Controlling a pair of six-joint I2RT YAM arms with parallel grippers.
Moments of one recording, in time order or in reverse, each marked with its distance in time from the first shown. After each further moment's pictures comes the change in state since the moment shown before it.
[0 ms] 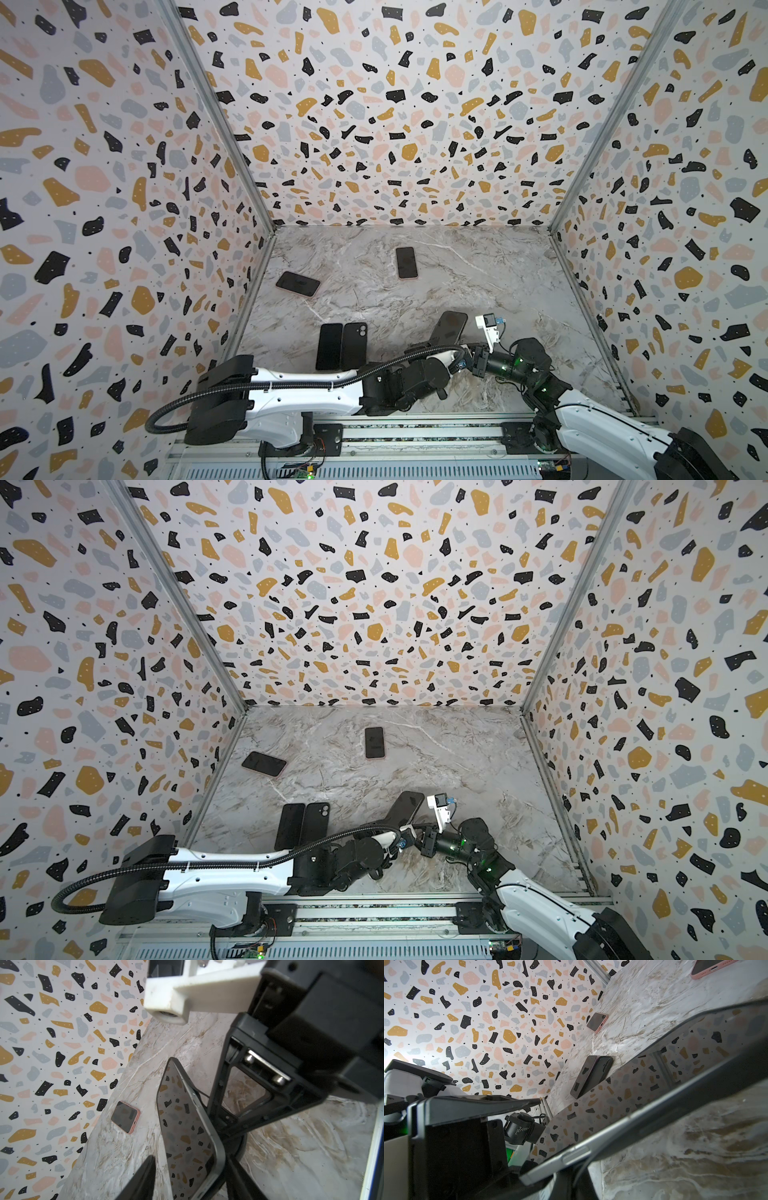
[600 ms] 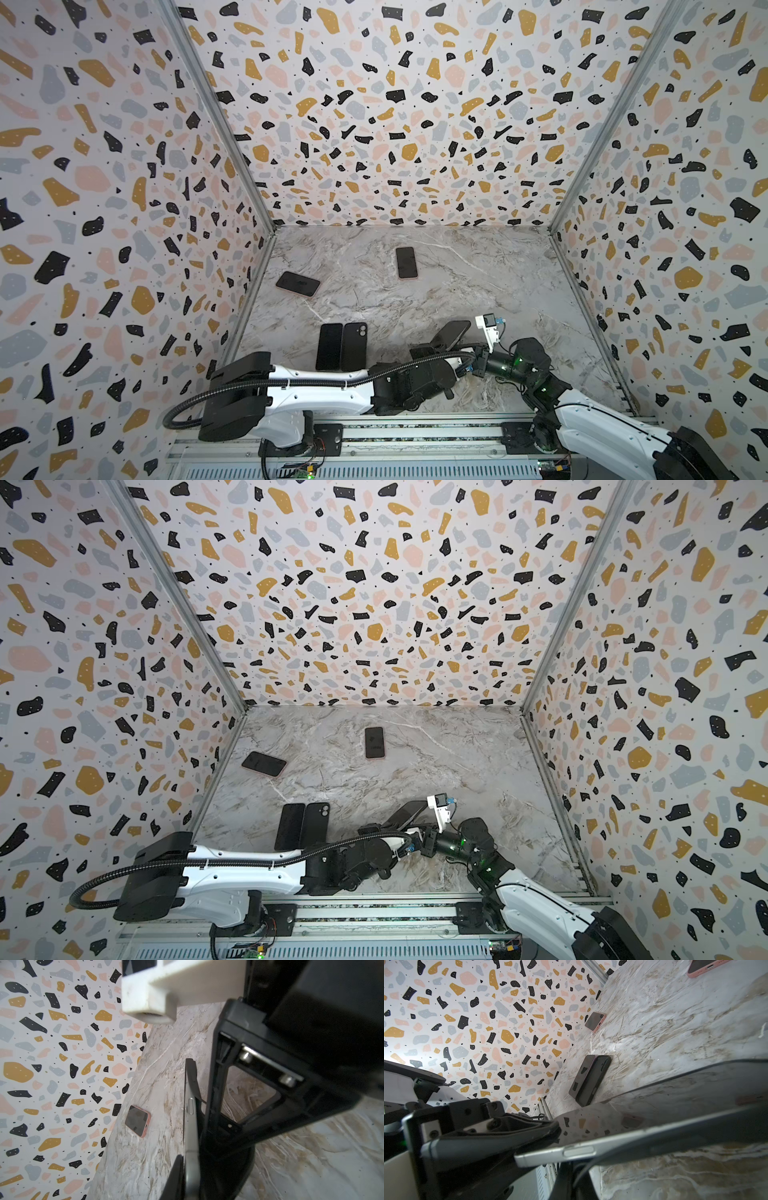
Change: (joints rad) left arm 0.000 0.080 0.011 0.054 -0.033 0.092; right arm 0.000 0.008 -0.002 -0.002 0.002 0.002
